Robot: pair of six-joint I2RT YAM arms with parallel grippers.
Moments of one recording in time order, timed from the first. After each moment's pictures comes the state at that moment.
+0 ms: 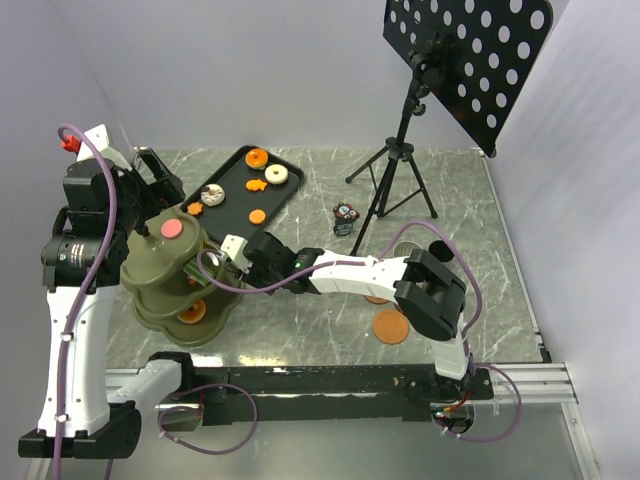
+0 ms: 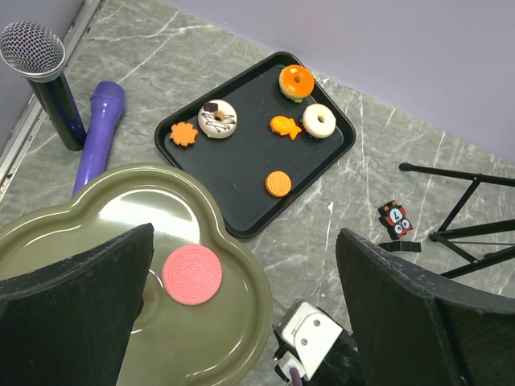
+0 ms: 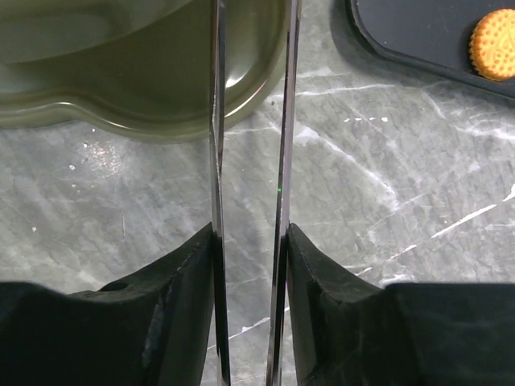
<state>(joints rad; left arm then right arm) -0.04 0.99 1.50 -0.88 -0.12 -0.43 1.11 1.94 1.42 -0.25 0.10 -0.20</state>
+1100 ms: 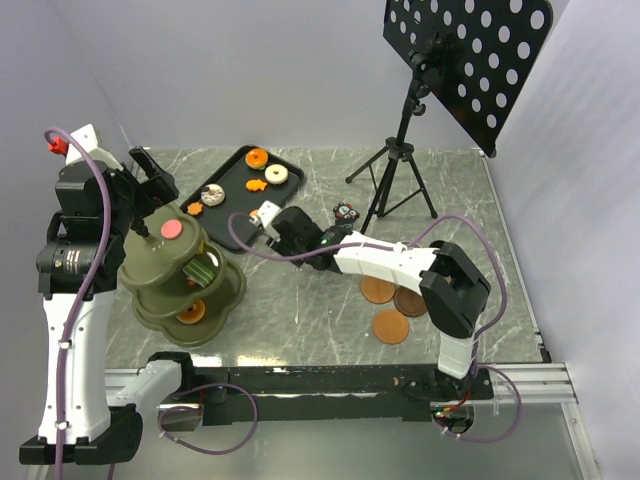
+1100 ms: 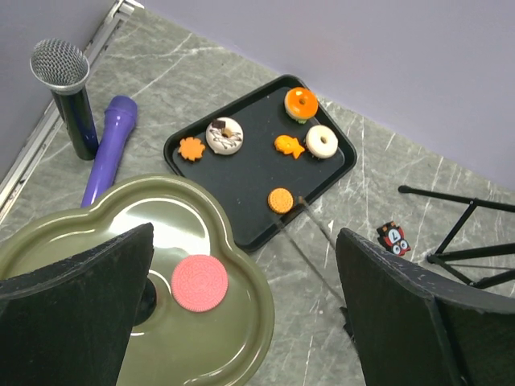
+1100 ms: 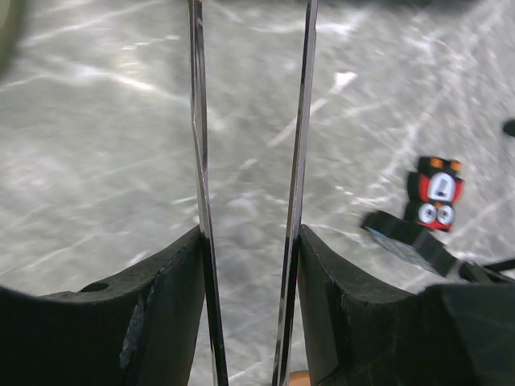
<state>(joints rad) -0.03 0.97 1.51 -0.87 -0.16 -0.44 0.97 1.82 1.37 -0.32 0.30 -0.21</state>
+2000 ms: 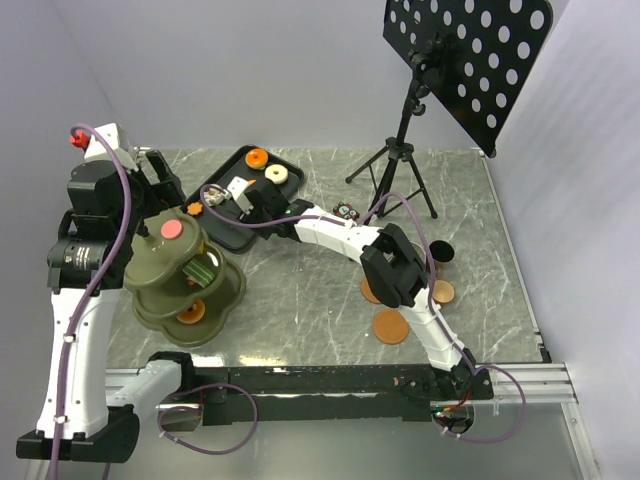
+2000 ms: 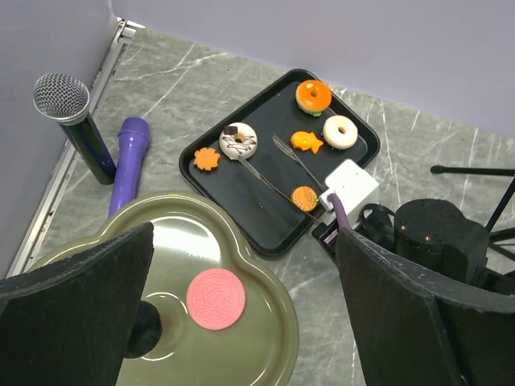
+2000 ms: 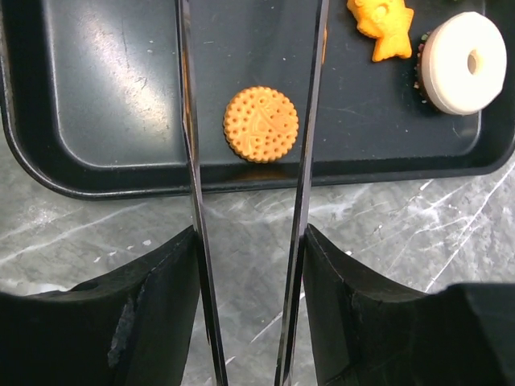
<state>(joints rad) -0.06 0.97 1.45 -0.79 -0.17 -0.29 0.88 2.31 1.96 -0.35 0.18 -0.28</state>
